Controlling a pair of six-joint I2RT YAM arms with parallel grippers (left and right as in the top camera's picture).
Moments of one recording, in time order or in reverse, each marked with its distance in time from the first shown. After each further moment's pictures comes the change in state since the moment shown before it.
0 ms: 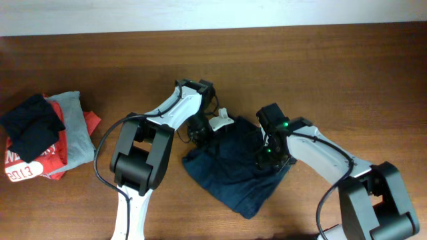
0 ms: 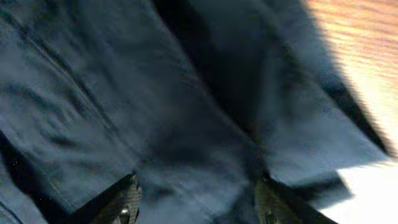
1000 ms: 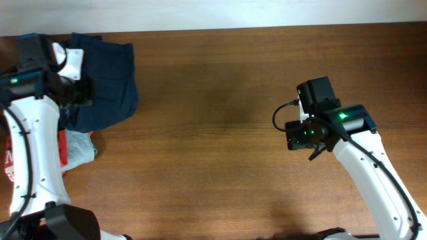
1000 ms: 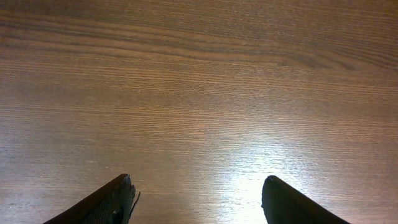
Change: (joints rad) left arm 0.710 -0.607 0.038 0.125 -0.388 -0.272; right arm -0.158 -0.287 0.257 -0.304 0.169 -0.089
